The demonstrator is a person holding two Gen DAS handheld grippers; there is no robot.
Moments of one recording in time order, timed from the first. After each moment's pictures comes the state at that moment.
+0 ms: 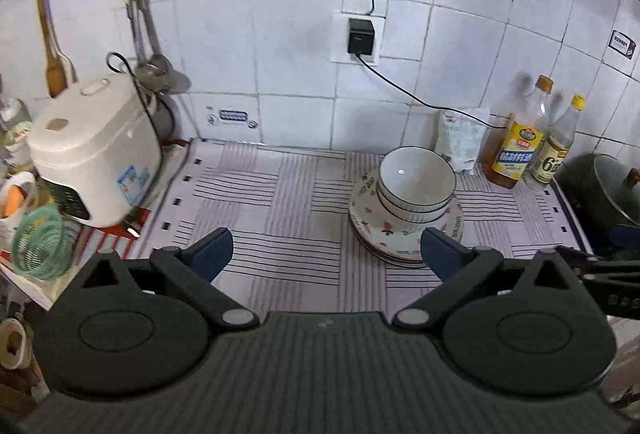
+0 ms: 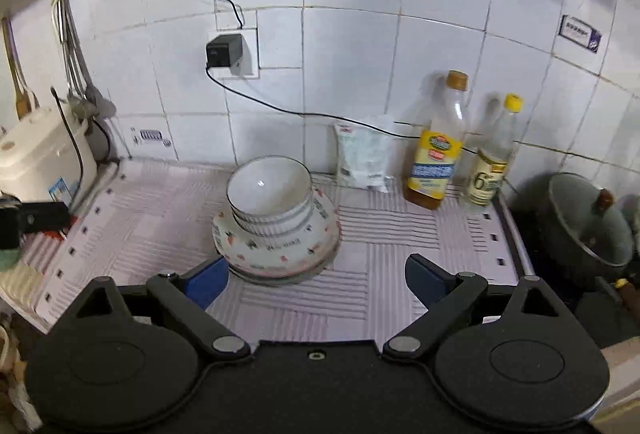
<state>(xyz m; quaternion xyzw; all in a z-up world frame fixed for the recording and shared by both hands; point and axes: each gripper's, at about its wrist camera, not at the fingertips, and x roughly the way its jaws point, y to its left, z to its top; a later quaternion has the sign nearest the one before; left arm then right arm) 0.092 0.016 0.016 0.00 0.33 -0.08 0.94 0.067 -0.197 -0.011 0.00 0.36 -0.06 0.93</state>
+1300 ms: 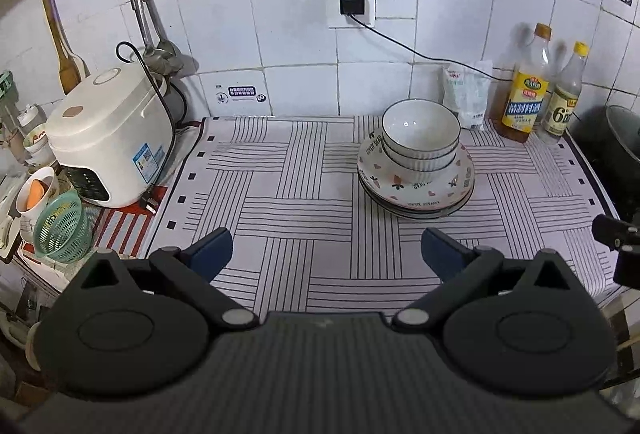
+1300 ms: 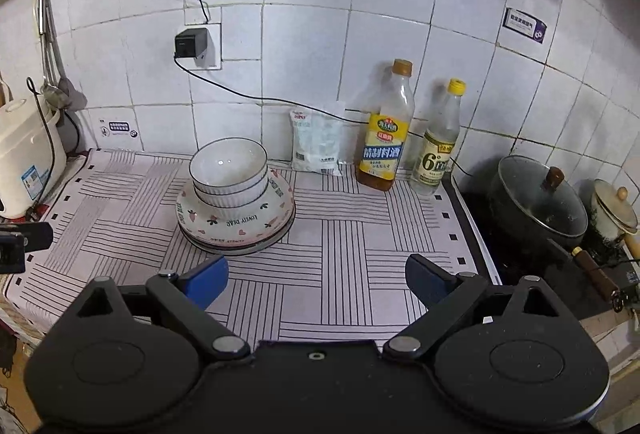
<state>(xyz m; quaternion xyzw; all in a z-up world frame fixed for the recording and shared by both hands) 0.060 -0.003 -0.012 0.05 0.35 -0.07 0.93 0.014 -0.200 -0.025 -0.01 0.35 -0.12 0.93</state>
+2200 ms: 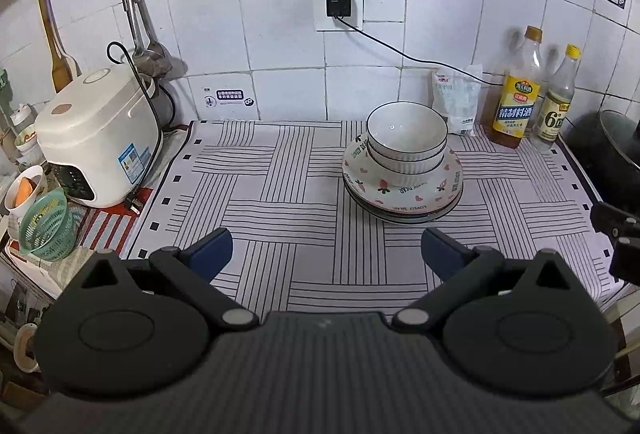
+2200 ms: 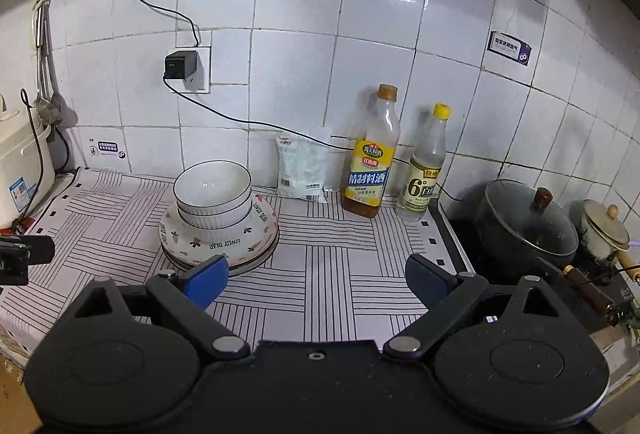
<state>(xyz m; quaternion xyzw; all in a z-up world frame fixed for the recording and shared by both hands) 0.056 -0.013 -0.025 0.04 0.33 -0.08 0.94 0.005 -0.207 -0.036 -0.03 0.29 -0.14 0.95</state>
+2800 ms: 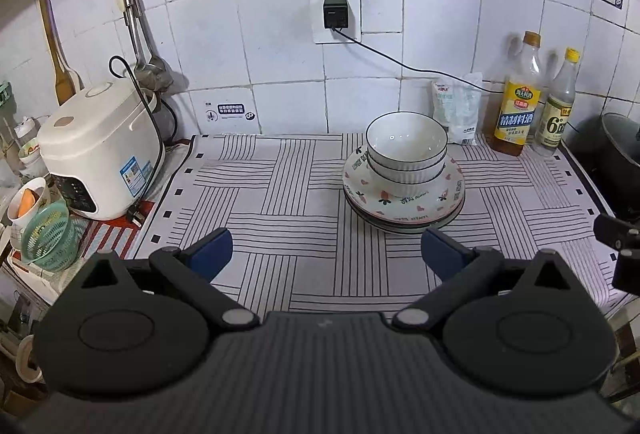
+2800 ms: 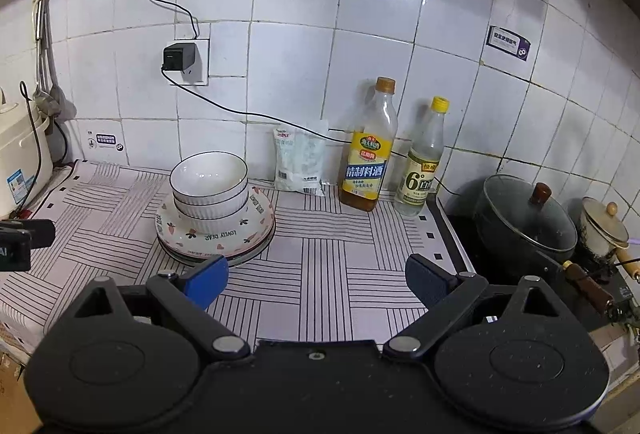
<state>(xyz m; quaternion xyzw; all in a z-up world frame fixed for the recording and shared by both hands) 0.053 -0.020 -0.030 0.05 0.30 -0.07 0.95 0.001 -0.210 -0.042 -0.03 0.30 -0.14 0.94</state>
